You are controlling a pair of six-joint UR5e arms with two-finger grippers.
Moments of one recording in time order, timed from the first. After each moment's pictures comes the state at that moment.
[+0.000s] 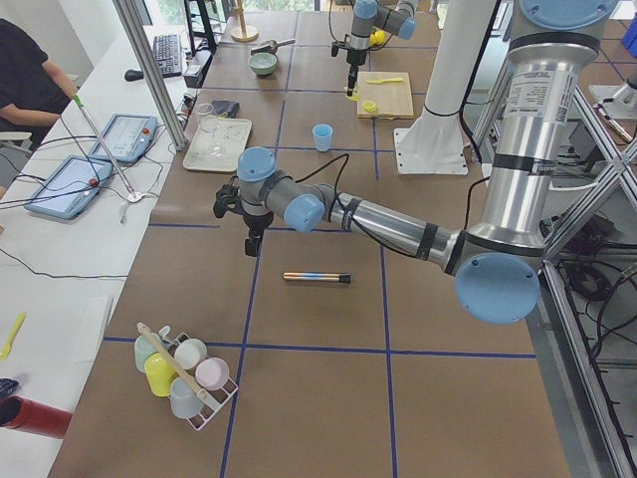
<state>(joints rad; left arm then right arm) -1.23 -1.70 -1.72 -1.85 -2.29 -0.47 0.41 -1.32 2.15 -1.46 1.76 1.43</state>
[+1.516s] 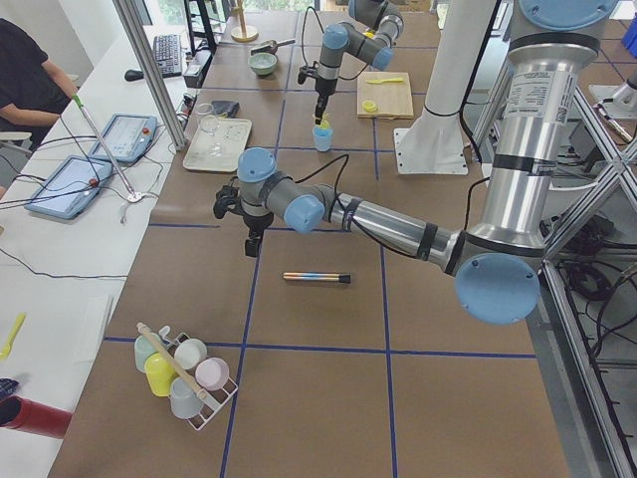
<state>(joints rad) -1.23 -1.70 -1.72 -1.85 -2.29 -0.47 0.47 -0.83 1.73 -1.60 1.75 1.44</state>
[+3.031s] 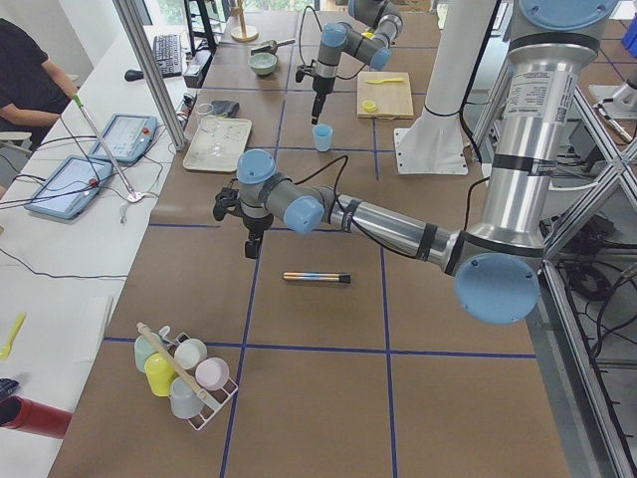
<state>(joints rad) -1.21 -1.70 -1.71 -1.85 -2.28 -0.50 0.49 -0.84 1.73 -1.55 1.75 1.41</state>
